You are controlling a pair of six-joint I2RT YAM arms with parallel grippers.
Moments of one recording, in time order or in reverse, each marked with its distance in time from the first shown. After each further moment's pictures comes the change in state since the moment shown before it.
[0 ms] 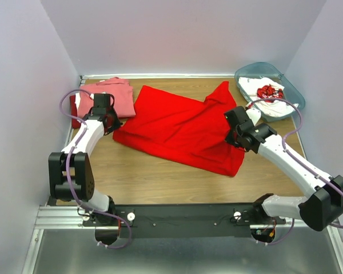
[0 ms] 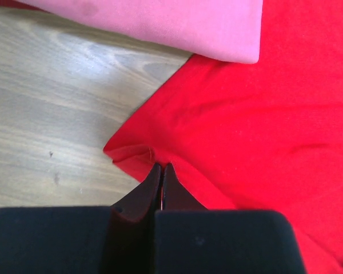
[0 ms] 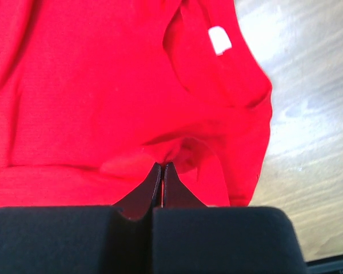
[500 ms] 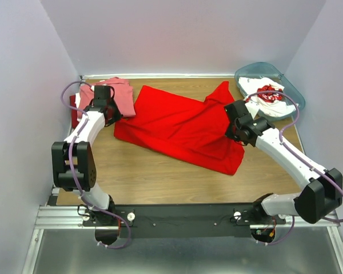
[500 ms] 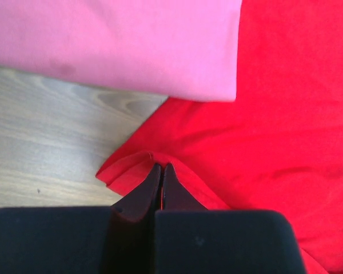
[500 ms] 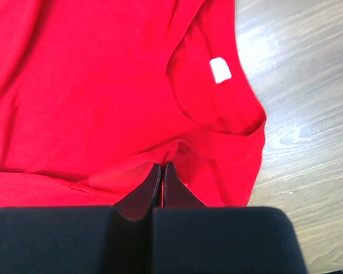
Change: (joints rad) left arm 0.004 0.124 0.129 0.018 0.017 0.007; right arm -0.049 0.086 0.063 0.039 0.003 -0.110
